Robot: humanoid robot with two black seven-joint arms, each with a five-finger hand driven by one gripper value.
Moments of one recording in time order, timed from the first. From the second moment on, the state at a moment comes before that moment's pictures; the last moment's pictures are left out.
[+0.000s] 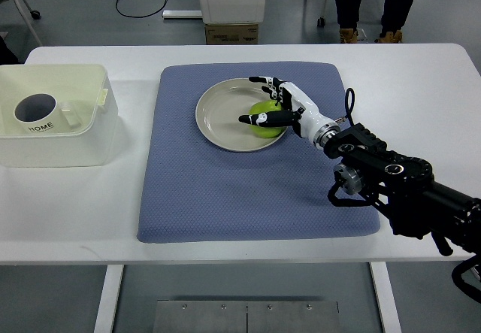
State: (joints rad) left arm -0.02 0.00 -0.11 -0.26 -0.02 0.06 -0.24; right arm 0.96 0.00 0.17 0.62 -0.29 -0.04 0.38
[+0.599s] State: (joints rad) left arm -0.02 0.00 -0.11 -0.26 -0.02 0.06 -0.24; right arm 0.96 -0.08 0.18 0.61 -0.29 -0.01 0.38
